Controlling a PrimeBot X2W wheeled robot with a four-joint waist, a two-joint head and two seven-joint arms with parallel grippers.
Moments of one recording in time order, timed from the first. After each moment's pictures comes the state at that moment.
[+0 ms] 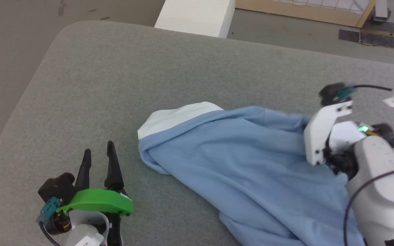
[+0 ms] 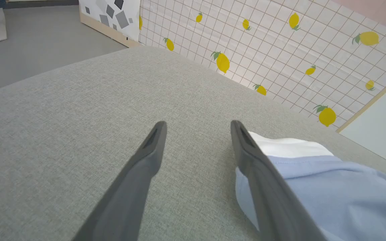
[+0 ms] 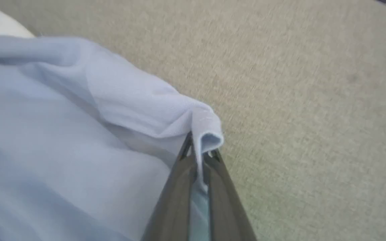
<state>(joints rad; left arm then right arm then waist) -0.10 0.06 -0.04 0.18 -0.47 0.05 -0.26 -0.55 -0.13 0.06 0.49 0.16 0.13 0.70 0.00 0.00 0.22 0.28</state>
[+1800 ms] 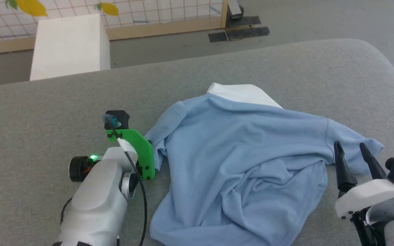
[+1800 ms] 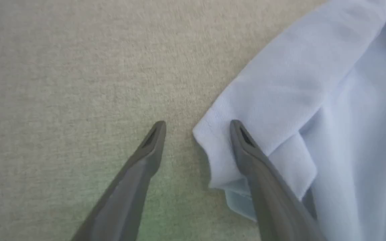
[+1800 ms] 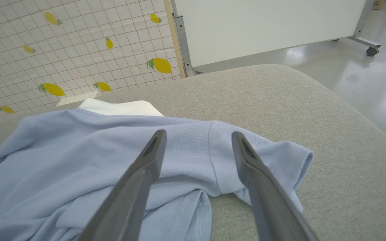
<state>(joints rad) -0.60 0.12 -0.32 0.77 -0.41 0.10 0.30 -0.06 -0.05 -0.16 0.08 0.20 0.13 0.04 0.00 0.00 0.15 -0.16</state>
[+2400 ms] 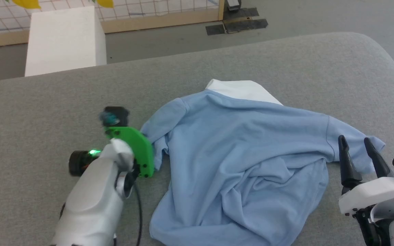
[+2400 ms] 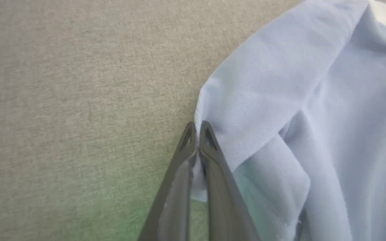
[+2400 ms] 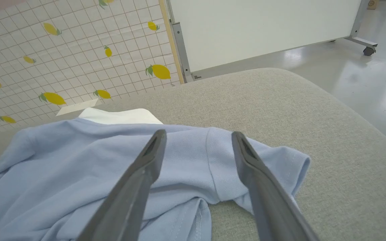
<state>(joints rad) -0.60 0.14 -0.34 0.73 -0.43 0.03 0.30 -0.06 -0.05 -0.16 0.04 0.24 0.13 0.04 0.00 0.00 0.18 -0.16</state>
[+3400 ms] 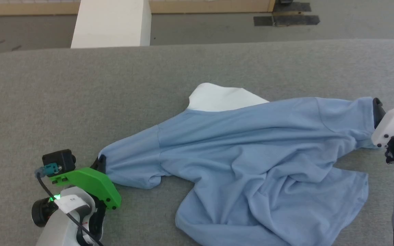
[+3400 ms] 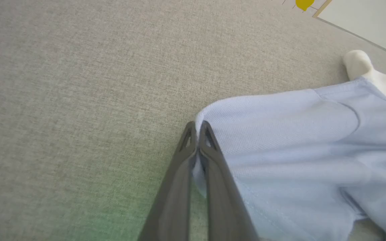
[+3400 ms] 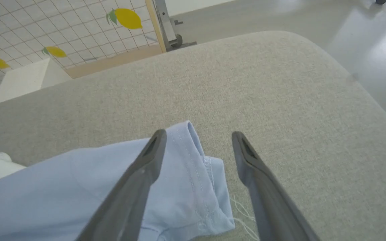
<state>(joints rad) -0.20 0.24 -0.16 0.24 -0.58 0.17 0.17 -0.58 -0.12 -0.45 0.55 0.02 0.13 0.33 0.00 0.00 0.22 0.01</state>
